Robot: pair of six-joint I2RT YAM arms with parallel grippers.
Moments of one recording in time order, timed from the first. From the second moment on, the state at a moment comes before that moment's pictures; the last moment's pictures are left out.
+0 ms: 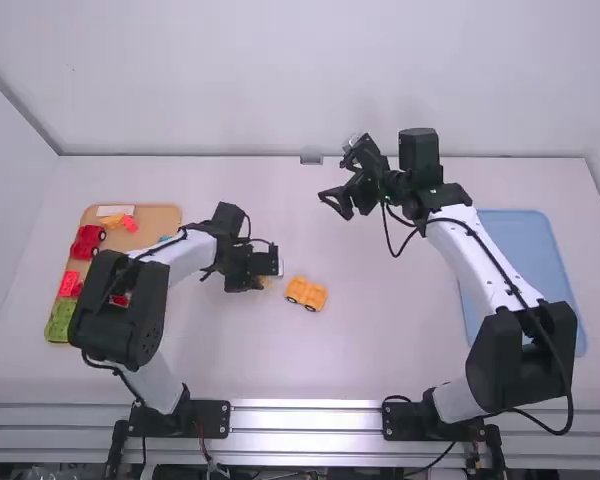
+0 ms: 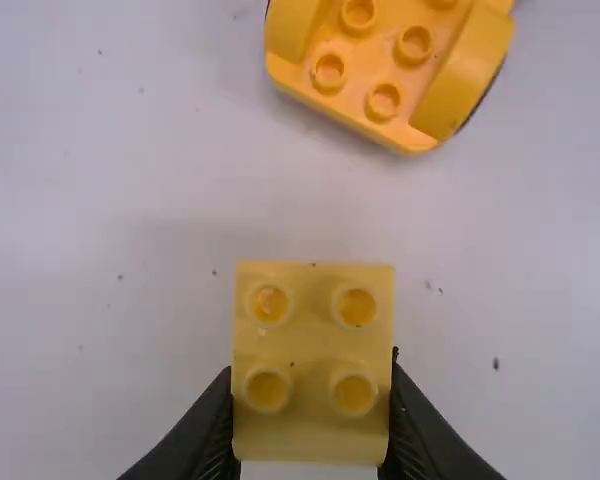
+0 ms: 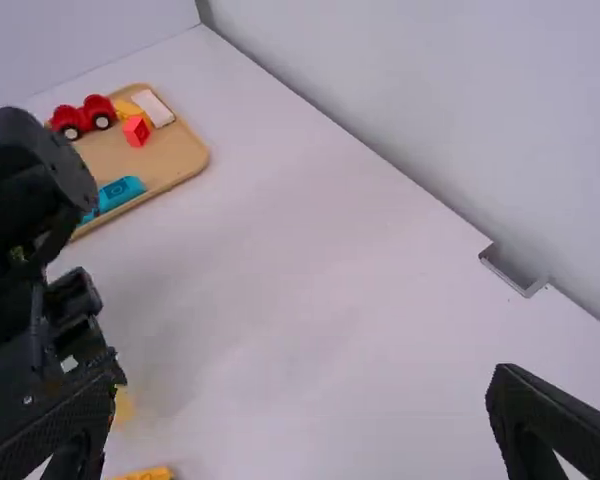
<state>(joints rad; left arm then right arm) -0.20 1.77 0.95 -0.54 0.35 1.25 0.23 1.61 1.31 -0.35 -0.69 -0.37</state>
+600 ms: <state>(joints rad) -0.21 1.77 0.85 -0.43 0.36 1.25 0.23 1.61 1.31 -0.34 -0.69 -0.37</state>
